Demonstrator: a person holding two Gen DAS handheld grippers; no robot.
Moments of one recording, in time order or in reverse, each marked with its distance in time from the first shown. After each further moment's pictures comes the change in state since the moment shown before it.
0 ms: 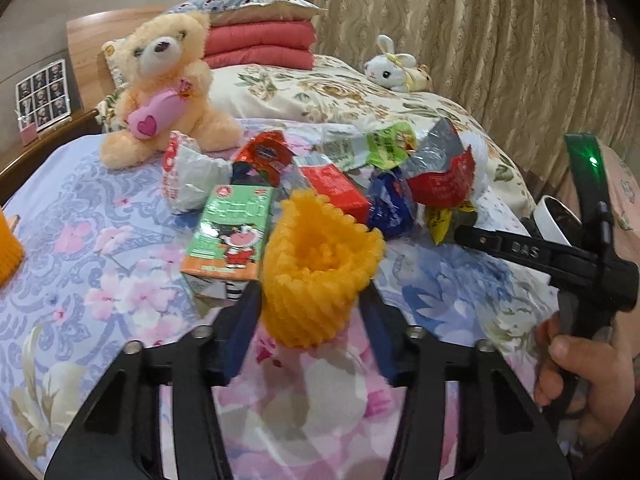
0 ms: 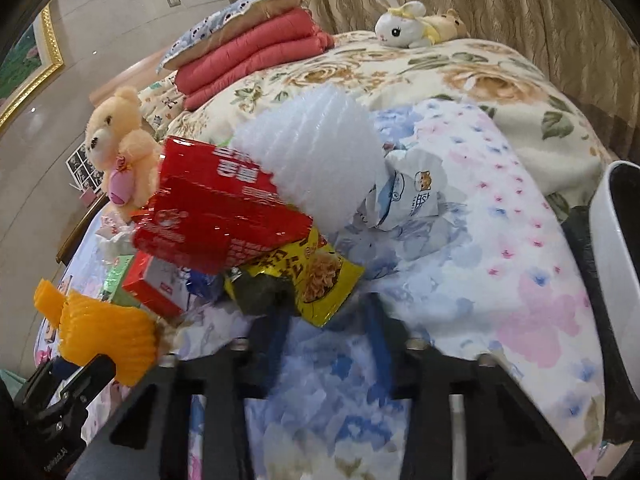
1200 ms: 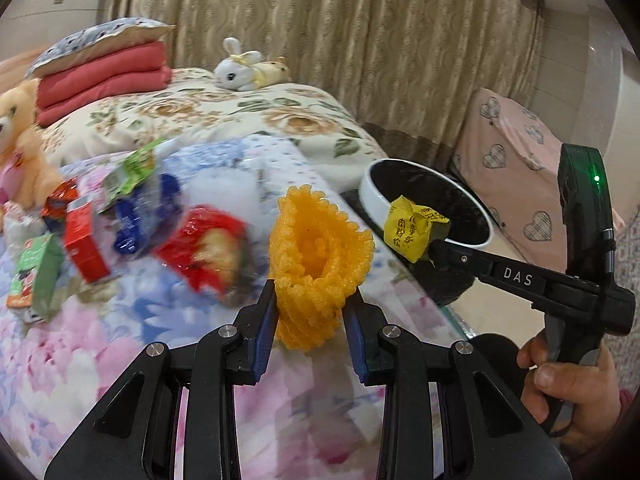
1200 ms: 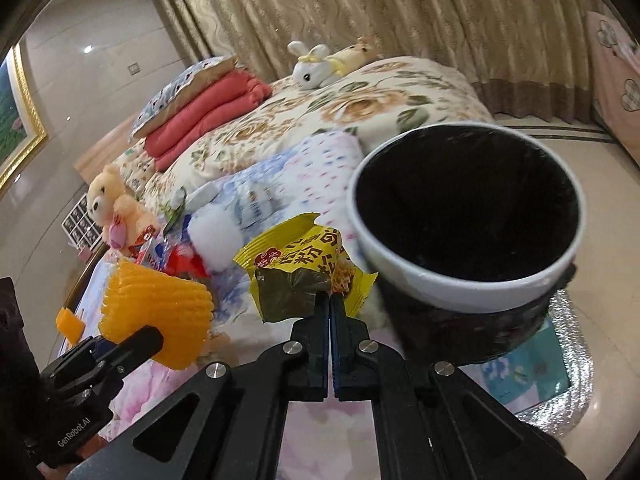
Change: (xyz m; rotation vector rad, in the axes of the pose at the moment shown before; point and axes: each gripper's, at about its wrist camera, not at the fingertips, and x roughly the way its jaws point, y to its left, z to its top) left arm -0.025 -0.164 -0.004 0.224 -0.003 -0.340; right arm -0.145 -0.119 -0.061 0.178 -0.158 -0.074
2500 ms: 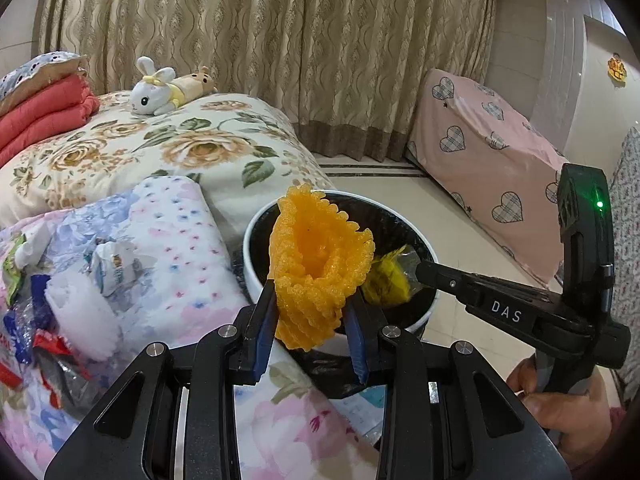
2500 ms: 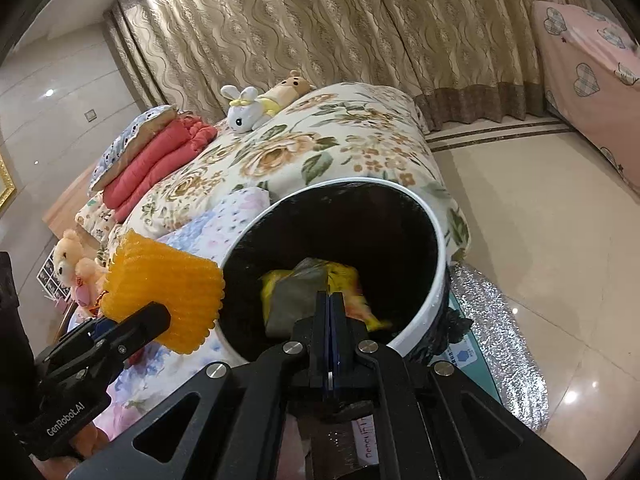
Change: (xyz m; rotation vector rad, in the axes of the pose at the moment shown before) left arm 0.077 -0.099 0.070 0.135 0.018 -0.125; right arm -0.021 -0.094 0.040 0.112 -0.073 -0.102
